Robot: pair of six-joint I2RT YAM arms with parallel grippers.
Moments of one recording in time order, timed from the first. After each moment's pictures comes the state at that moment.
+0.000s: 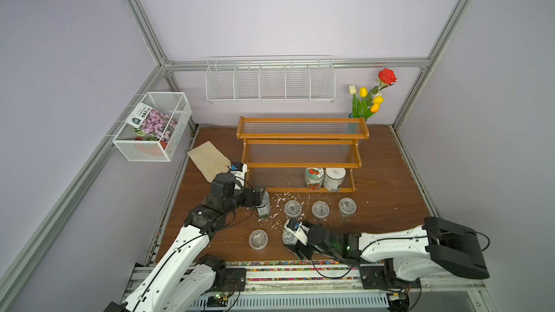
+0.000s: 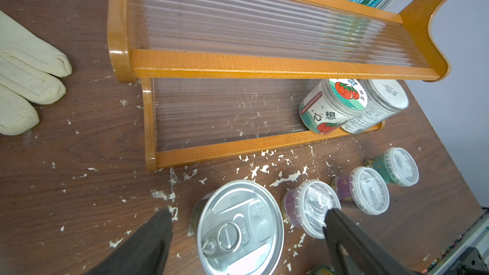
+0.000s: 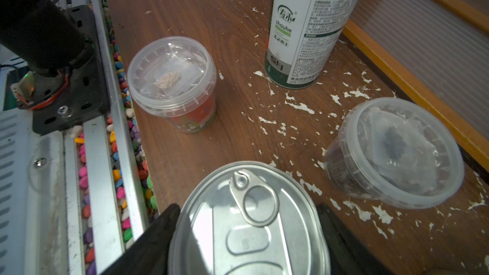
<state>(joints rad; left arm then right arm) -0.43 0.84 0.68 -0.45 0.16 -0.32 1.31 1.41 0.49 0.29 0.18 0.14</state>
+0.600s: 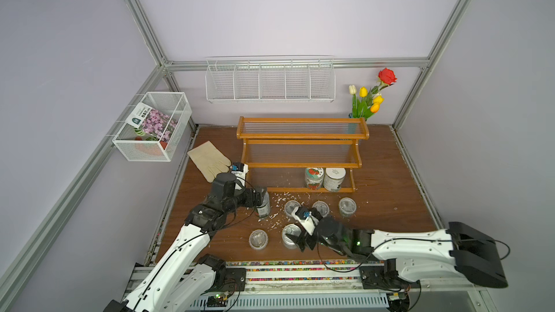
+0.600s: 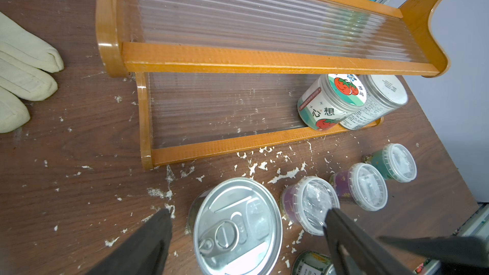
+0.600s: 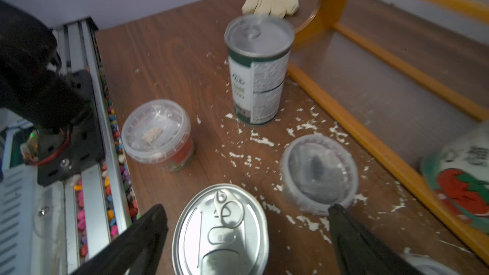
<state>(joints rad) -0.43 0.85 0.68 -0.45 0.17 -0.32 1.23 1.16 0.49 0.21 0.24 0.14</state>
